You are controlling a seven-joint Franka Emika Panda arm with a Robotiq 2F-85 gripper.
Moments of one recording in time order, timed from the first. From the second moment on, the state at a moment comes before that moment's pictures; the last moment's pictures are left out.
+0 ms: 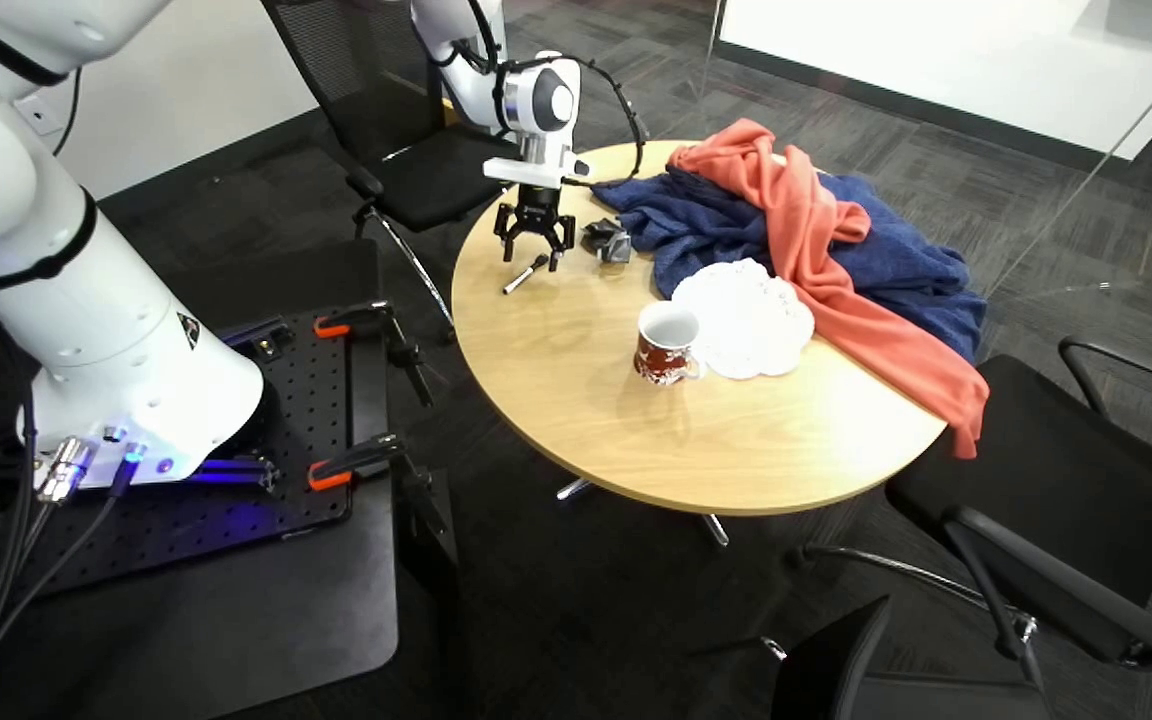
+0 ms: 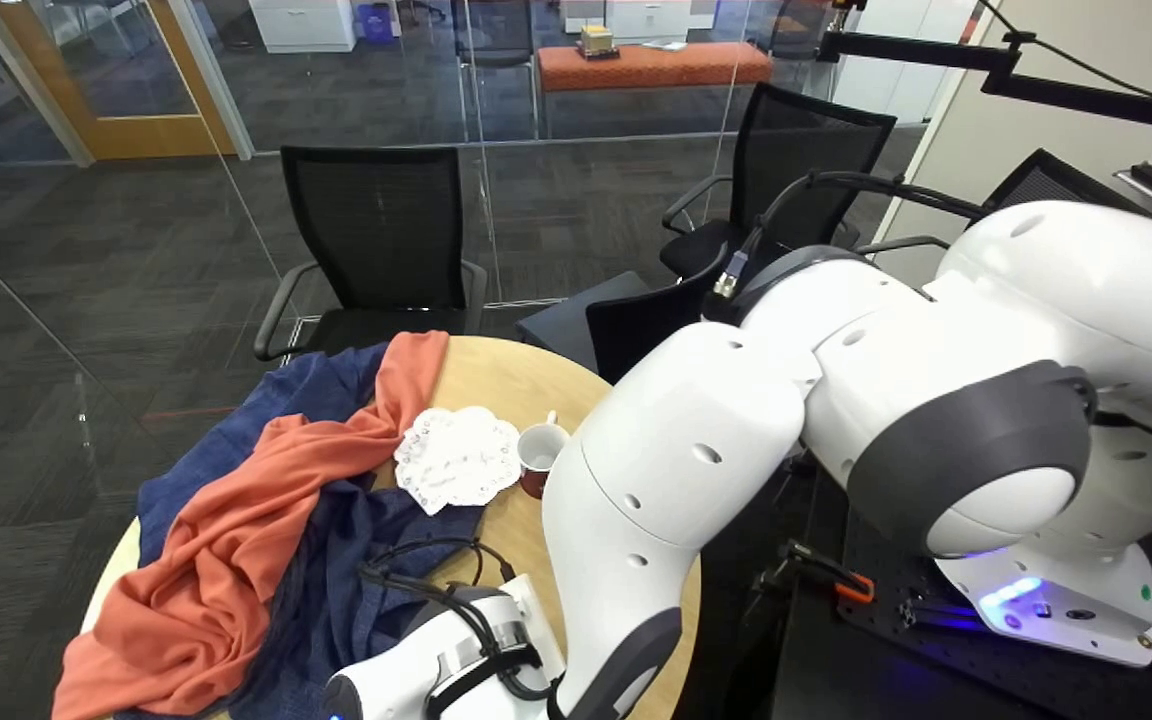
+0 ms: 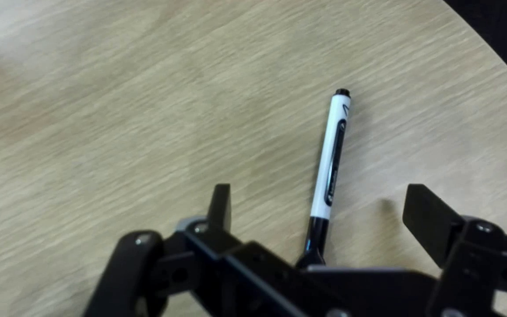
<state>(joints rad) 0.56 1.19 0.14 -1.37 -0.34 1.95 -0.01</state>
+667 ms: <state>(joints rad) 0.57 1.21 0.14 -1.34 -0.34 1.94 -0.01</state>
